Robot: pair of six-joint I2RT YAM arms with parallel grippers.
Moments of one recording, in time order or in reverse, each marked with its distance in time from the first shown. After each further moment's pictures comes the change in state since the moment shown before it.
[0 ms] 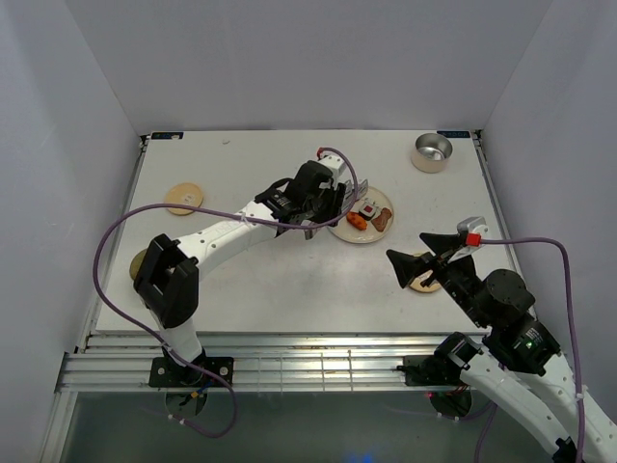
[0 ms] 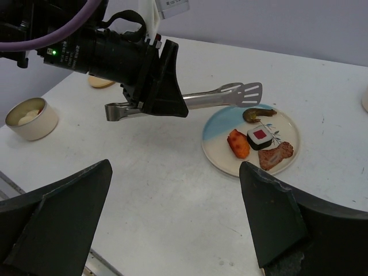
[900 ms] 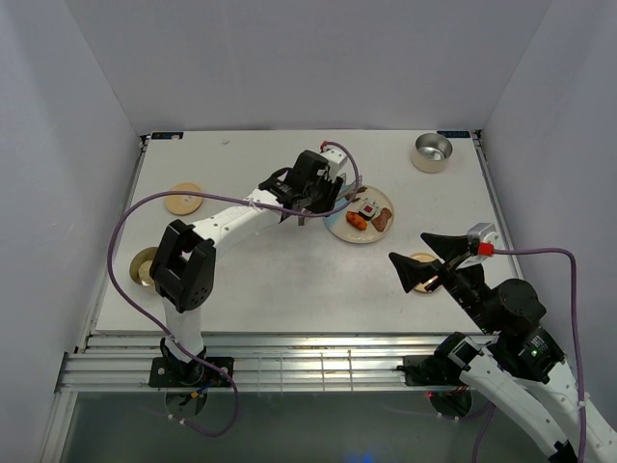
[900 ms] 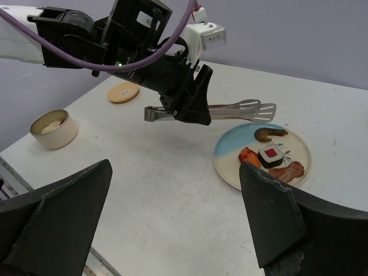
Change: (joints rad) left arm 0.084 0.137 0.093 0.024 0.059 0.209; right arm 0.000 -0.072 -0.017 0.047 -0.056 -0.004
